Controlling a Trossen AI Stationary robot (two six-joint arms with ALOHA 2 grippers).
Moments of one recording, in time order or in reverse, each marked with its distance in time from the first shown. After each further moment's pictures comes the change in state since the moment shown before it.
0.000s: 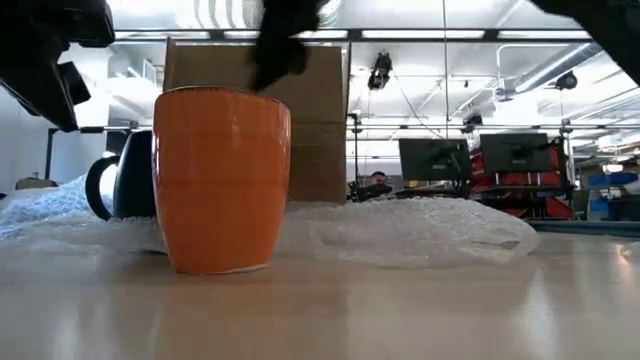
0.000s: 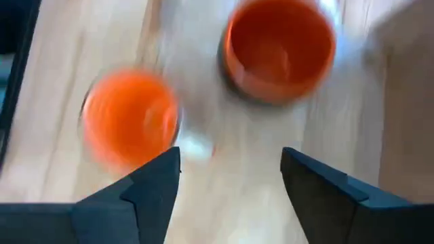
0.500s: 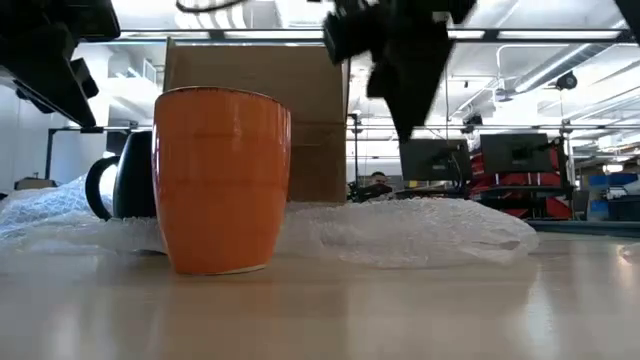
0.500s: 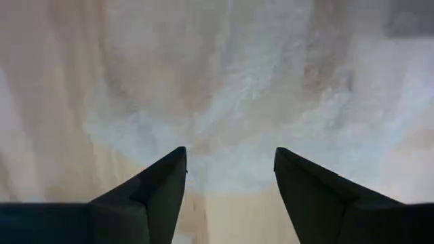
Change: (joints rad) left arm -0.002 0.019 -0.001 0.023 -0.075 0.021; right arm 0.026 -0.302 -0.717 0.149 0.106 0.223
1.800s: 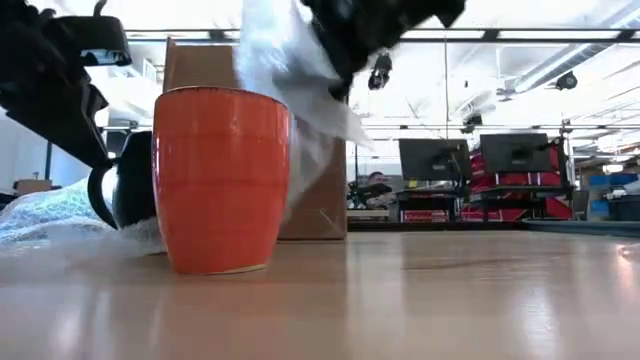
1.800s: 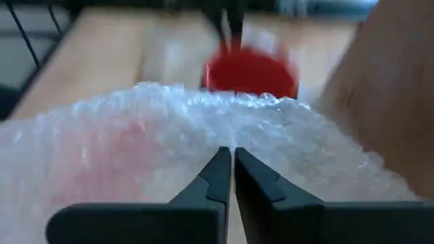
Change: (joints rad) left arm 0.016 0.250 -0.004 0.032 -0.134 0.052; right arm -0.016 -0.165 -0.381 1.235 0.041 -0.199
